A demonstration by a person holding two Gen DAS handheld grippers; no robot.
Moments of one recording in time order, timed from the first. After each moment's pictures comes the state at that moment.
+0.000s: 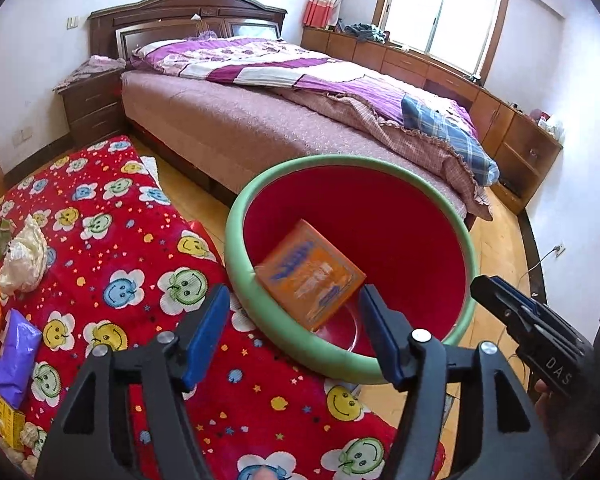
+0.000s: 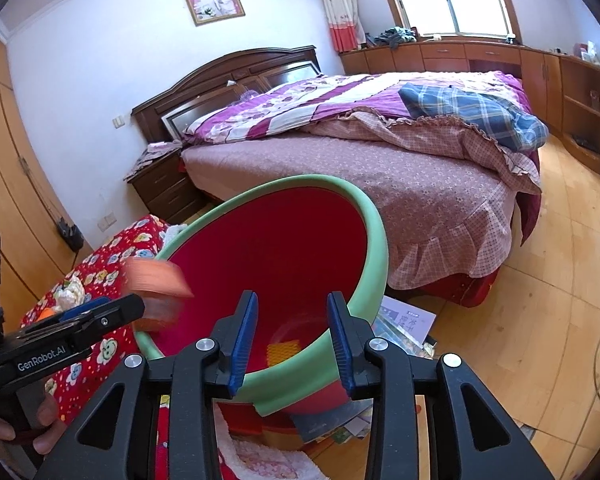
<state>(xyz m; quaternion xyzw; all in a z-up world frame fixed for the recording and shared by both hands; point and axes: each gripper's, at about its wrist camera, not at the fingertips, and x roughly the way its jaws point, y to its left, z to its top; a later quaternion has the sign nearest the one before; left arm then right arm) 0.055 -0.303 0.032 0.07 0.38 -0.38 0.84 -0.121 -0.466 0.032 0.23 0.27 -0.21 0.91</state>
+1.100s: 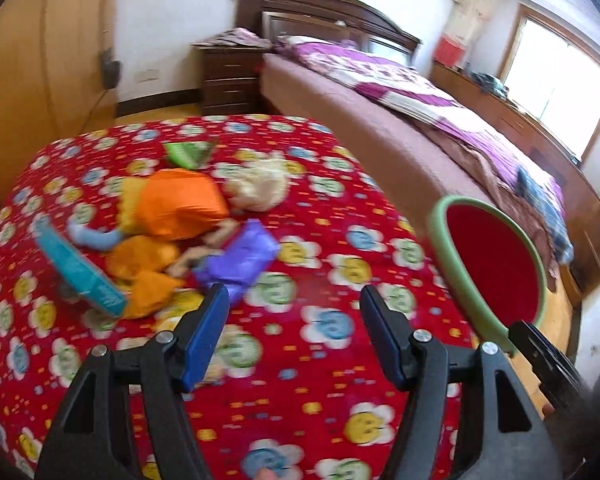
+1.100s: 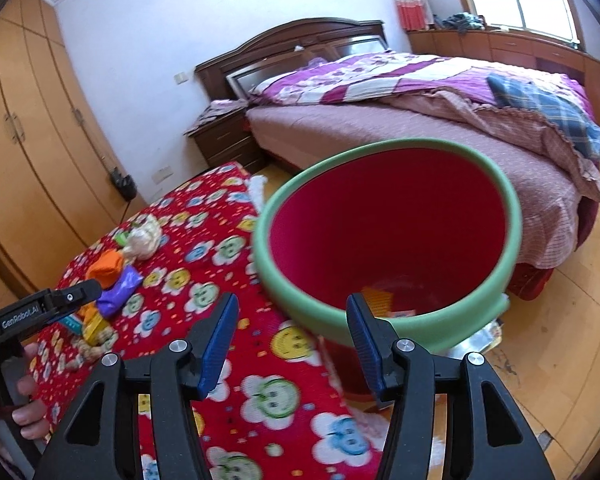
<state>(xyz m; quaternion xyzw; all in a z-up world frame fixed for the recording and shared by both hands) 0.065 -0.123 0.049 -0.03 0.41 -0.17 0.90 -0.087 -0.376 0.037 0.21 0.32 -0.09 0.92</state>
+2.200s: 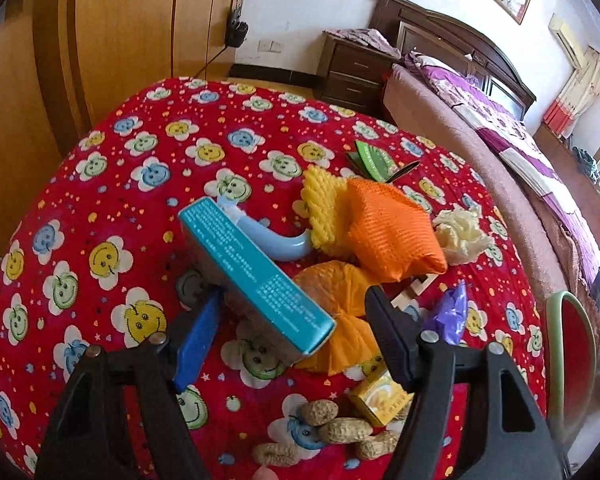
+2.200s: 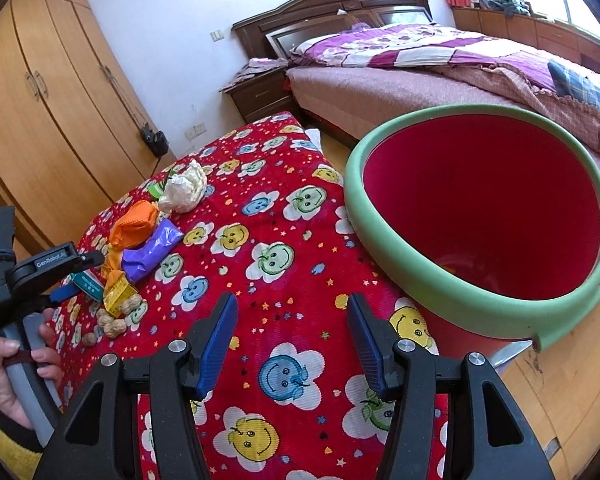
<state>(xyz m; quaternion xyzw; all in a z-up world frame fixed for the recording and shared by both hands) 0.123 -0.016 0.011 -0.13 0.44 0.01 0.89 -0.039 -0.323 0.015 0.20 0.37 -0.01 0.91</state>
